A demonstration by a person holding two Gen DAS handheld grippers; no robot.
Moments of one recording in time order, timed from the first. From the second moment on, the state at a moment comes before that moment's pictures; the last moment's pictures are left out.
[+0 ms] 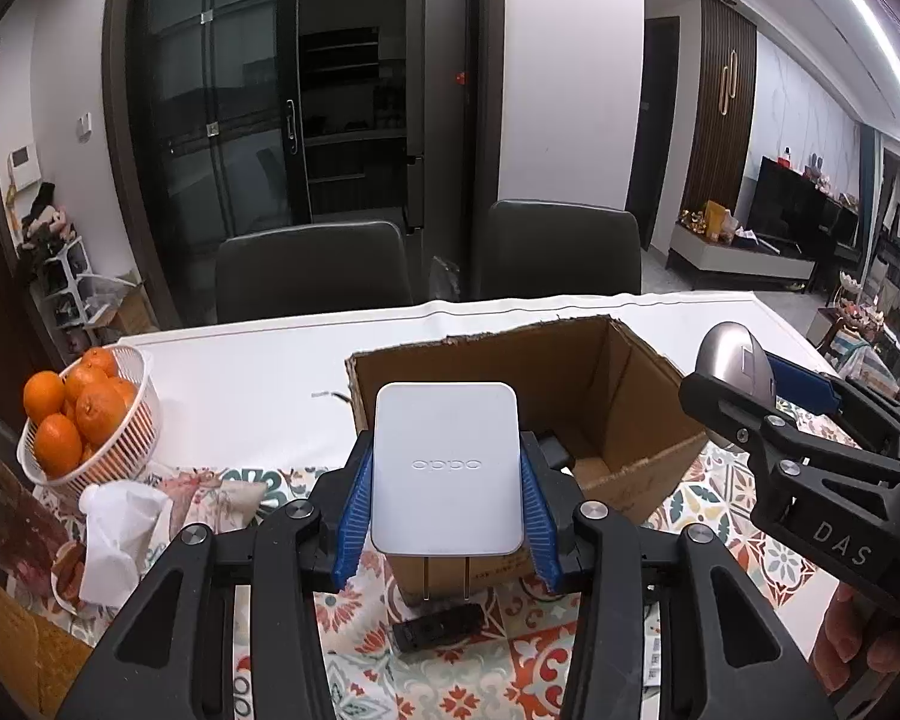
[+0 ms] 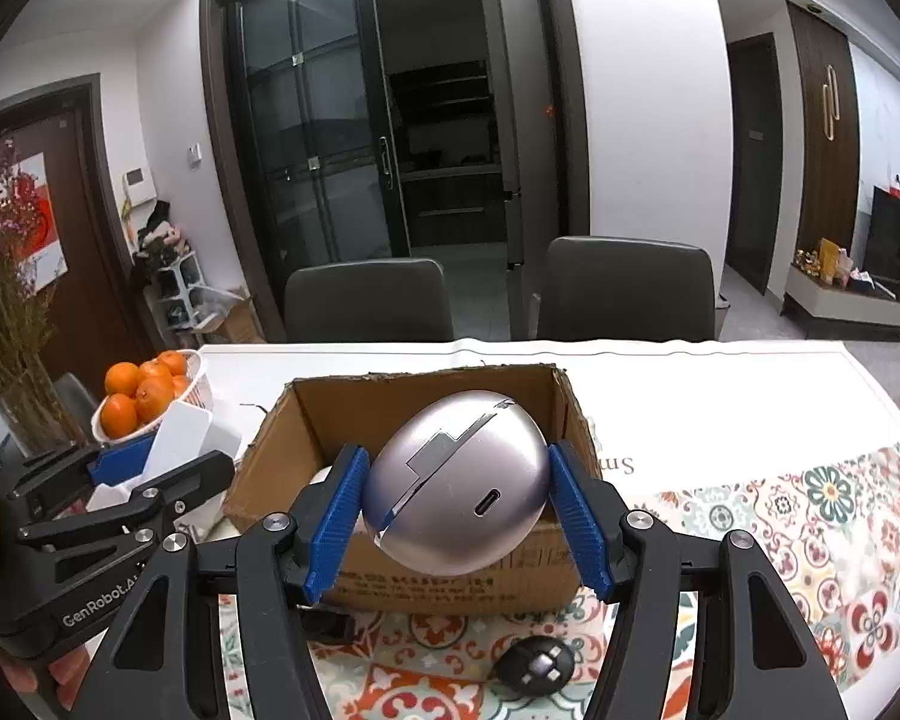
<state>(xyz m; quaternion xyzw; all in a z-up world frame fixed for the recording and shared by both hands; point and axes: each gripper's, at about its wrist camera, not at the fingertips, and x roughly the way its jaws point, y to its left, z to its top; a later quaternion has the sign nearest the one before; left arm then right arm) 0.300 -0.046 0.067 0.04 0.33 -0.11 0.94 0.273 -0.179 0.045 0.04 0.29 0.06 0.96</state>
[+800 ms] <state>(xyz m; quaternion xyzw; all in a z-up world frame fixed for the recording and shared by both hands) 0.380 -0.064 0.029 0.07 0.43 -0.13 0.89 0.357 -0.176 0.020 -0.01 0.39 0.07 0.92</state>
